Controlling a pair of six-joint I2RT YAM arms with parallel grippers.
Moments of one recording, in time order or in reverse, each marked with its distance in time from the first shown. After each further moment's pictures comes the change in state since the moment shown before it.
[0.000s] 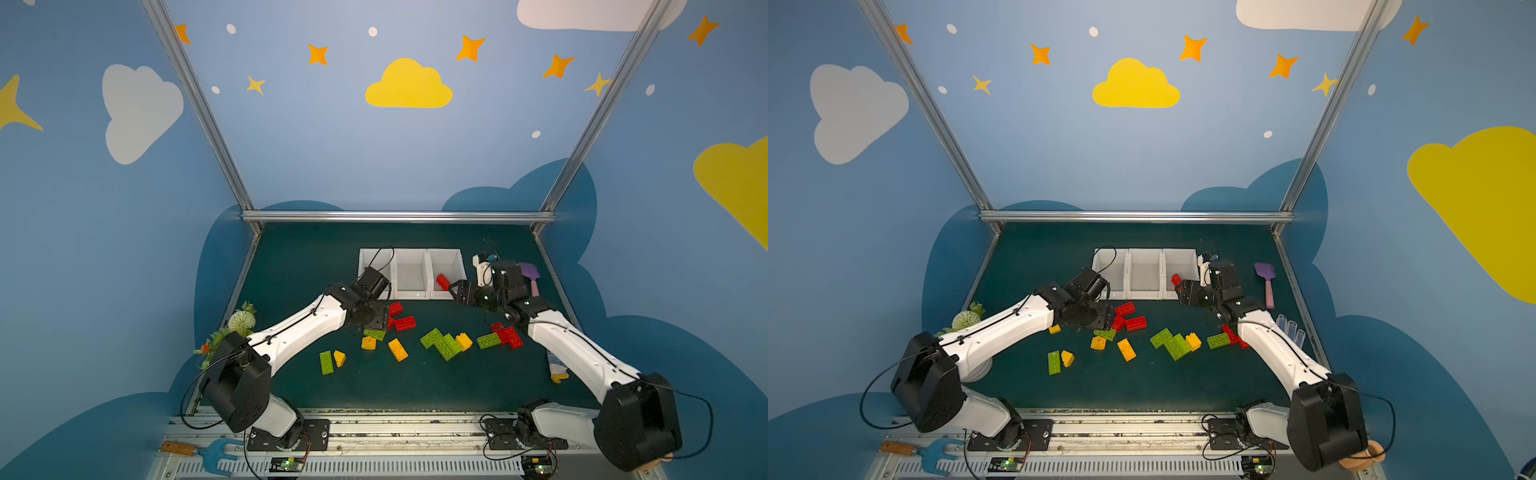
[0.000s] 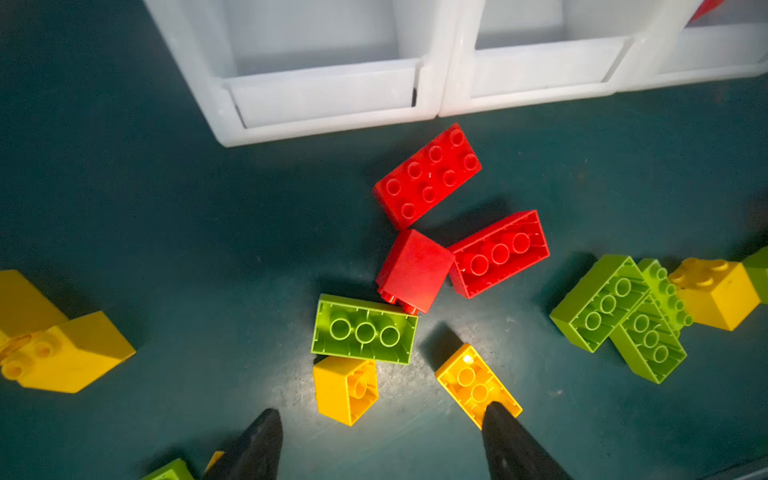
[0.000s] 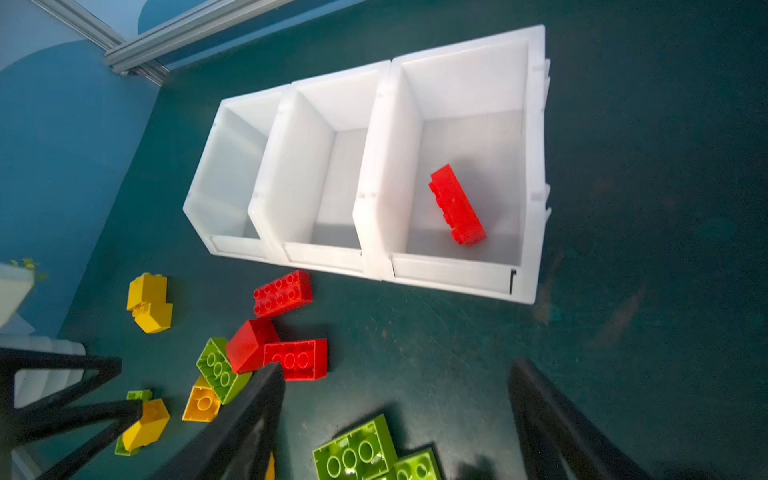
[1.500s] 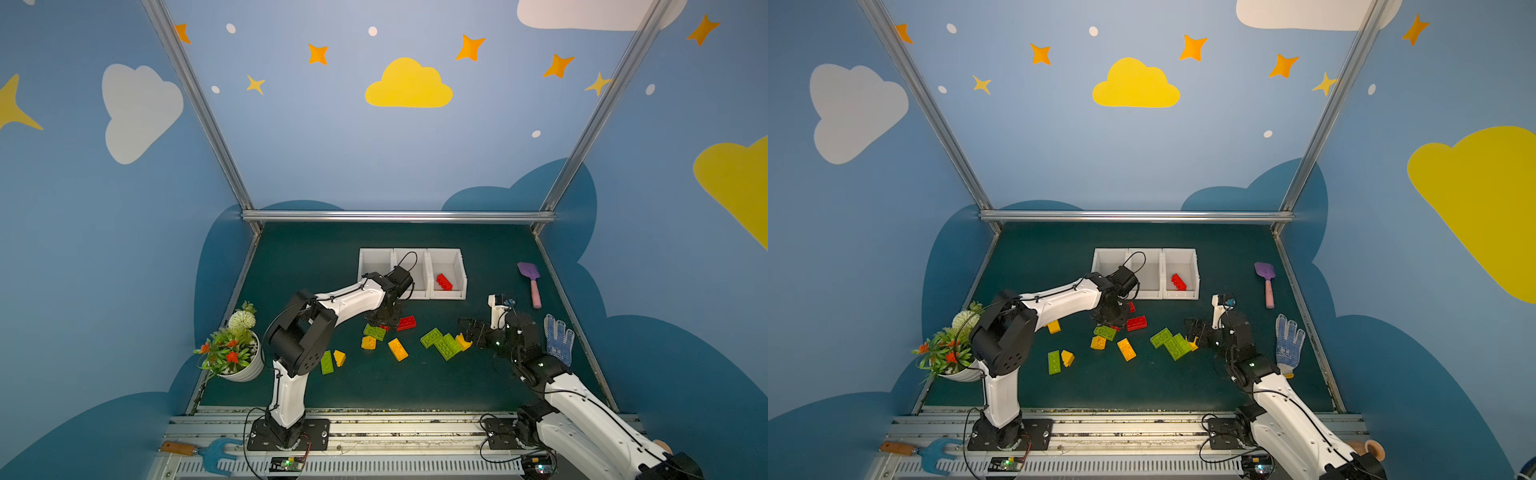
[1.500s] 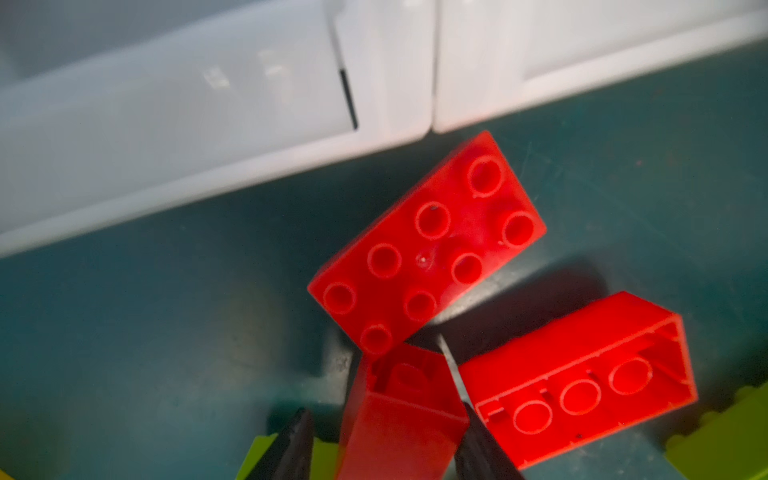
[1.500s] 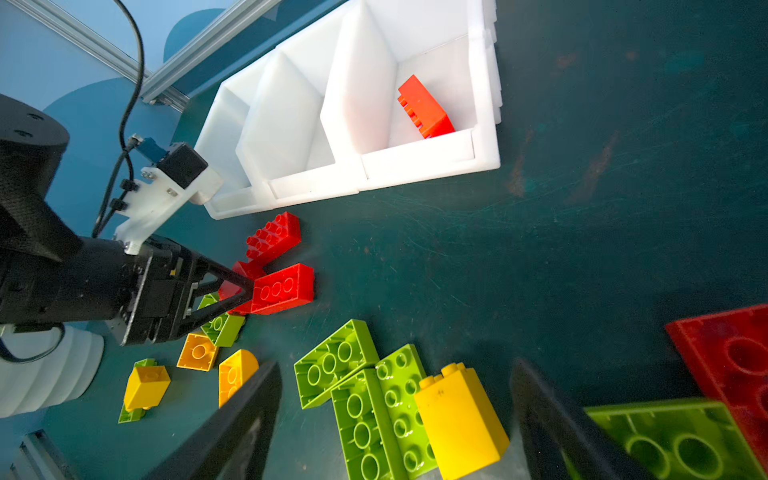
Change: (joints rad) left arm -0.014 0.426 0.241 -0.030 -0.041 0.055; right arm 0.032 -0.406 -0.447 0.173 0.052 0.137
